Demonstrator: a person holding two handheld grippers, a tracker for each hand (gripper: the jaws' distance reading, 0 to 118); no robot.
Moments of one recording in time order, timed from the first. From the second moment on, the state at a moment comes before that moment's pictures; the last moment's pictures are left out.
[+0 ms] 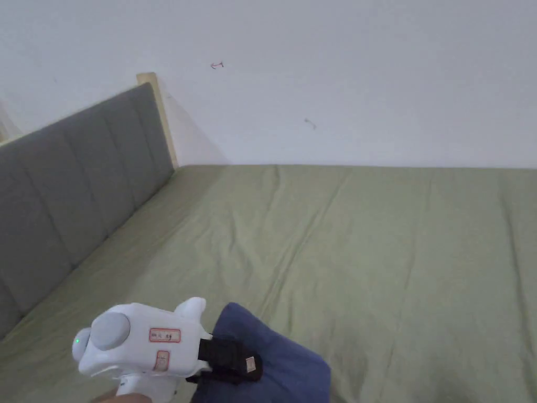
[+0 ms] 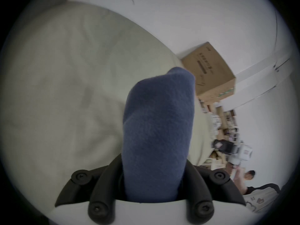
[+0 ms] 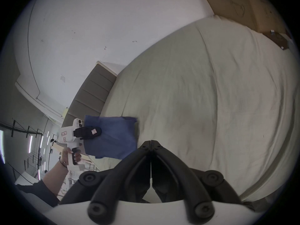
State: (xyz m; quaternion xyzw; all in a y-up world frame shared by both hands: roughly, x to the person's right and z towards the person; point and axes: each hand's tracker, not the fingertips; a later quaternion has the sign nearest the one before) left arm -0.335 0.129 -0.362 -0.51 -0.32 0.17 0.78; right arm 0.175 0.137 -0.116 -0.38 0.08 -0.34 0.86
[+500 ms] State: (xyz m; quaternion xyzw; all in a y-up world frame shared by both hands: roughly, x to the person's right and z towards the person) left arm -0.464 0.139 -0.399 -0.53 0.03 -0.24 0.82; right arm 0.133 0.148 -0.122 -0.41 0.08 -0.27 0.87
